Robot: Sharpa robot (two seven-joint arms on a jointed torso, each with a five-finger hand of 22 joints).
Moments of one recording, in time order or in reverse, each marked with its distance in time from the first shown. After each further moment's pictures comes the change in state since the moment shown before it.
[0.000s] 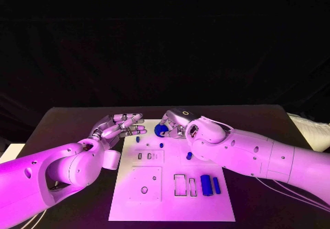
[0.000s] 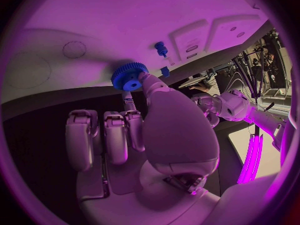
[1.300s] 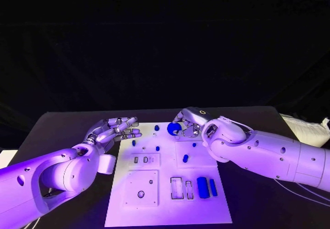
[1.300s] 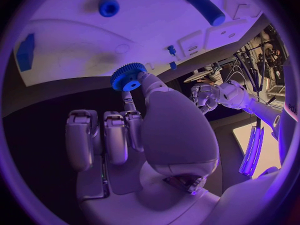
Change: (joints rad) left arm -0.002 0.008 -0.001 -0.014 0.000 -0.004 0.003; left_hand 0.000 0.000 -0.004 0.004 0.000 0.000 0.000 0.000 0.000 0.000 0.000 0.000 0.001 0.000 0.000 0.003 -0.001 0.000 0.000 0.000 0.000 0.000; right arm 0.002 -0.199 0.015 0.143 0.050 -0.051 0.009; right_hand 0.030 0.015 -0.030 0.011 0.097 0.000 0.000 0.009 0.000 0.000 0.000 0.012 -0.001 0.000 0.000 0.000 0.000 -0.002 0.000 0.000 0.001 0.000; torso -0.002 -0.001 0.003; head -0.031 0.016
